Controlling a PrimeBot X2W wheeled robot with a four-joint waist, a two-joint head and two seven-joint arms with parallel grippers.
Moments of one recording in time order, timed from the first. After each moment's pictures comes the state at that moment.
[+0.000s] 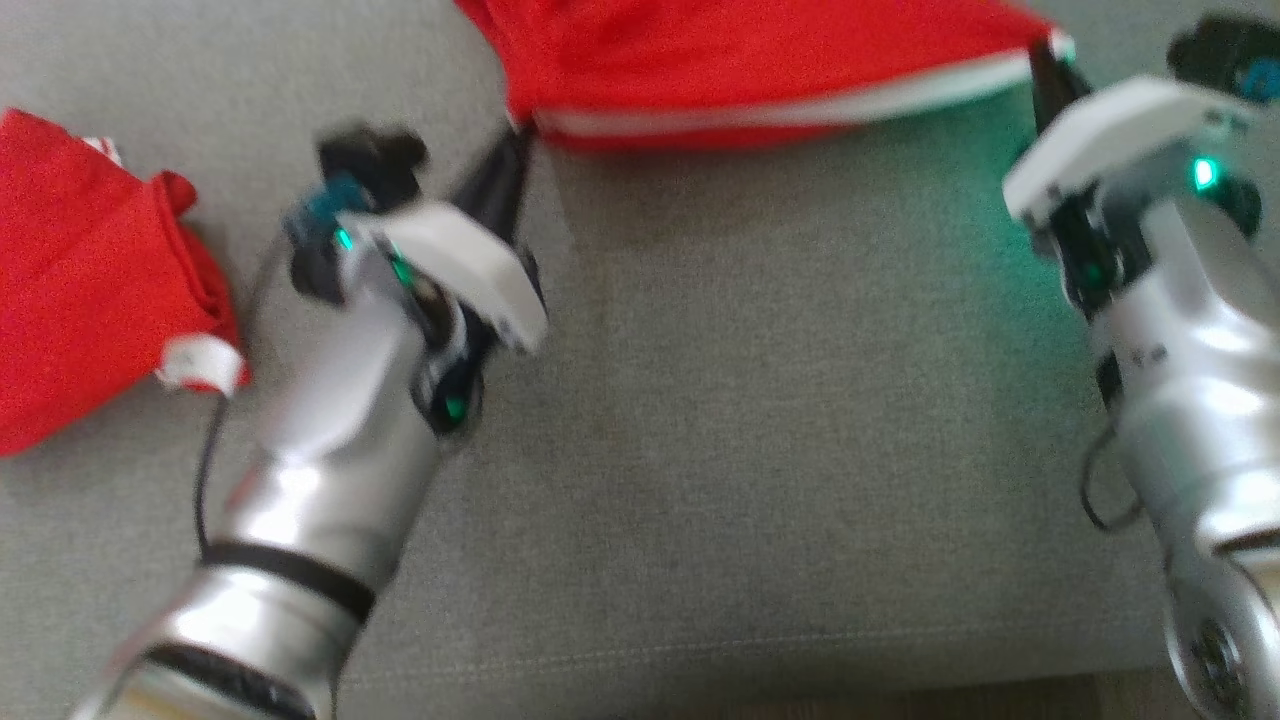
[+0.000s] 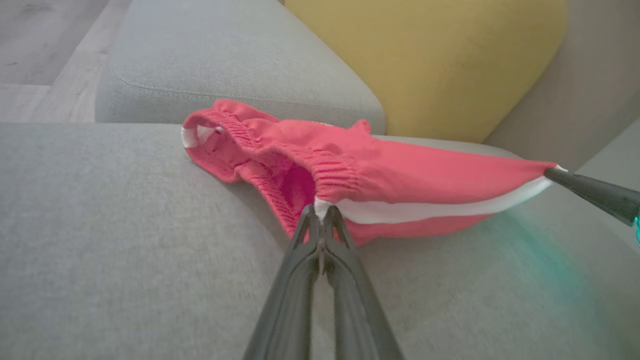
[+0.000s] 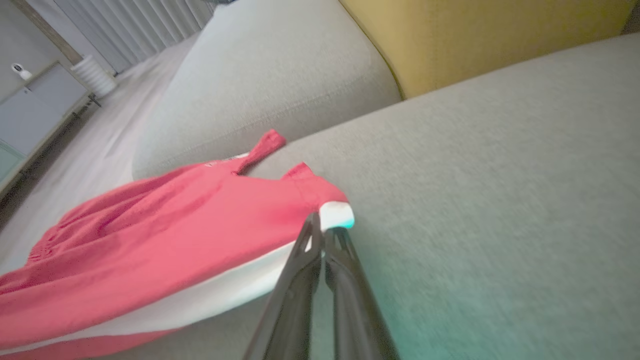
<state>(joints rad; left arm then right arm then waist) -0.85 0.05 -0.57 0.87 -0.61 -0.12 -0.24 -1.02 -0.14 0.11 1.15 0.48 0.12 -0.01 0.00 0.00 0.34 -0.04</state>
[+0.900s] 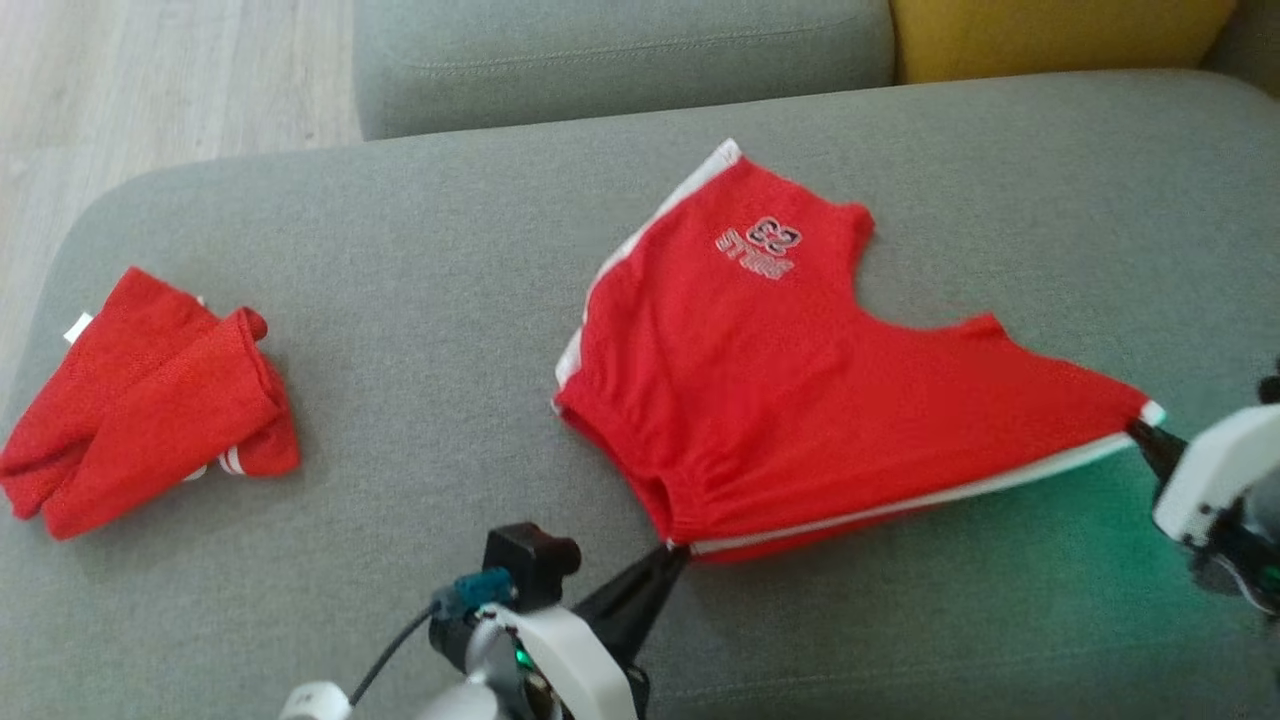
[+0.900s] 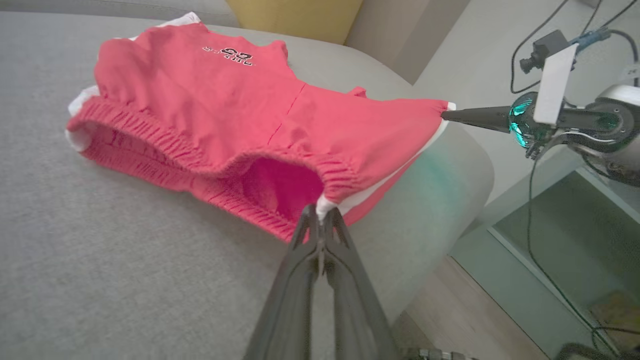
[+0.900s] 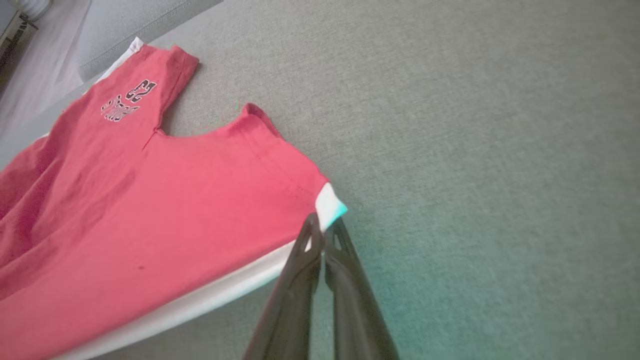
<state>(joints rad) -0.19 0.19 -0.84 0.26 -0.65 -0.04 -0.08 -0.32 -0.42 0.10 0.61 0.70 0.12 0.48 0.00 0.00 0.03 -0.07</state>
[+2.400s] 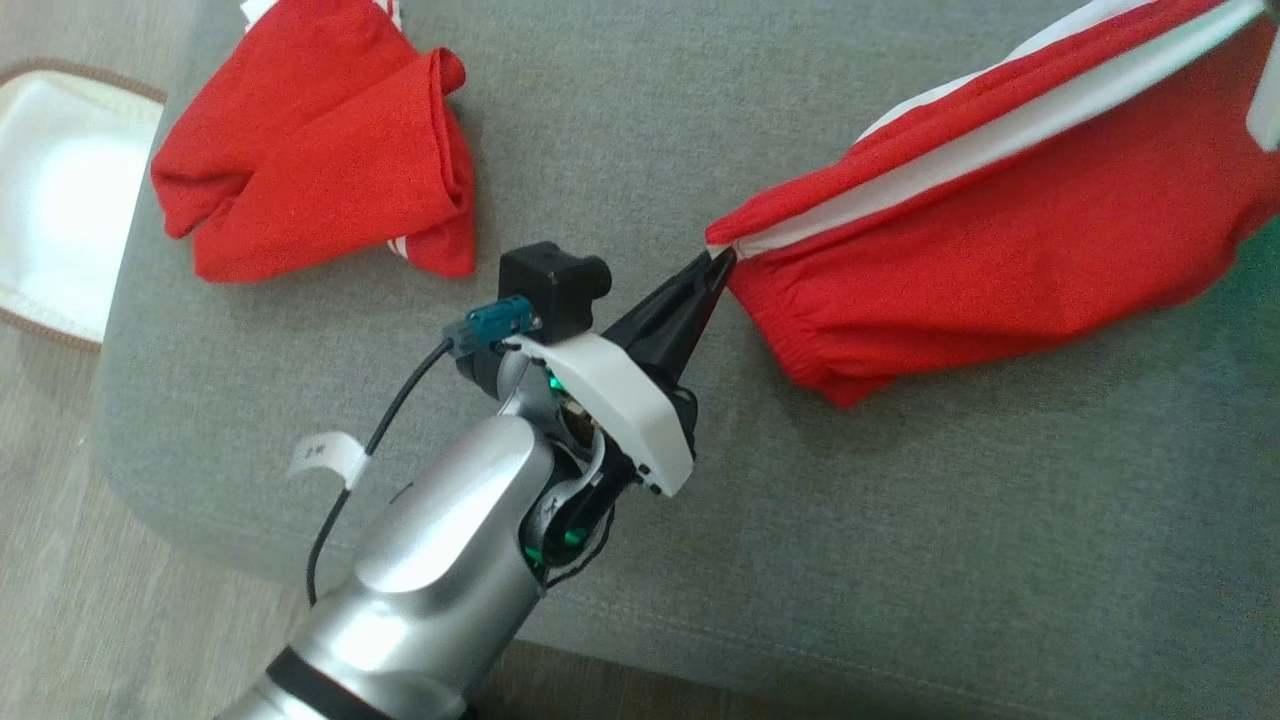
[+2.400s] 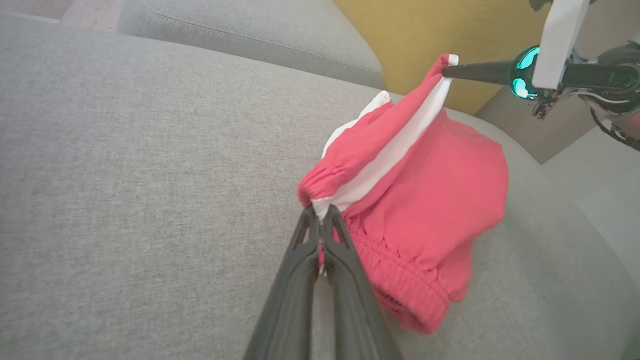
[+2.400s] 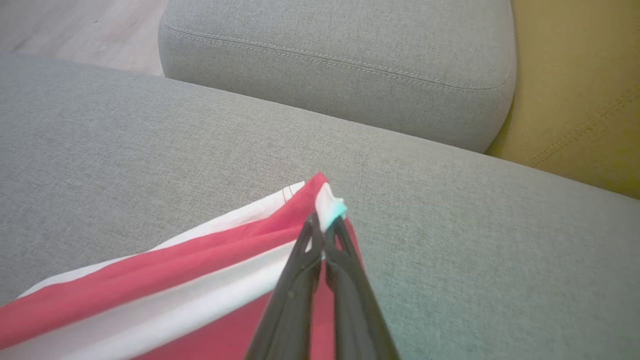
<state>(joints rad) -0.59 0.06 -0.78 0.36 -0.67 -0.04 -0.07 -0.90 -0.44 0.11 0.54 0.29 0.12 0.66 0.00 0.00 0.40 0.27</state>
